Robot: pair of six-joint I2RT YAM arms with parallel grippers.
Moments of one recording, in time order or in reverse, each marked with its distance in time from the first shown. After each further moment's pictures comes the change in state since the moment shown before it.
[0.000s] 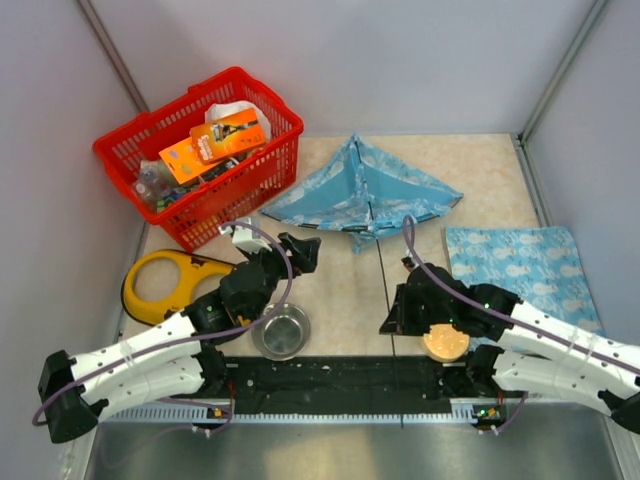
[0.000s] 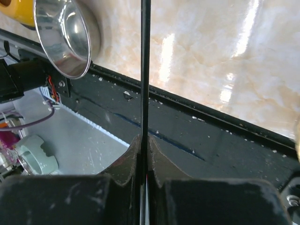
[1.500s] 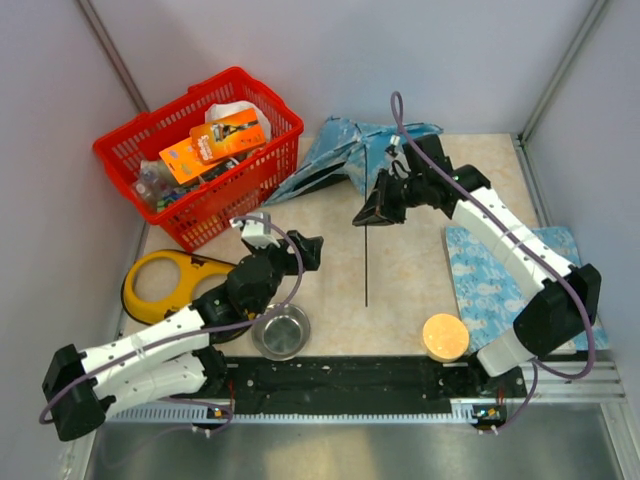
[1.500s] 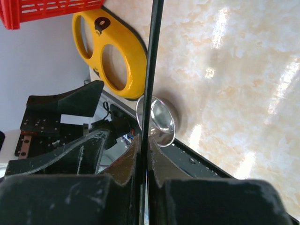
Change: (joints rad) left arm 0.034 0.058 0.004 0.030 0.026 0.102; right arm -0.536 0.677 0.809 -0.082 -0.442 -0.297
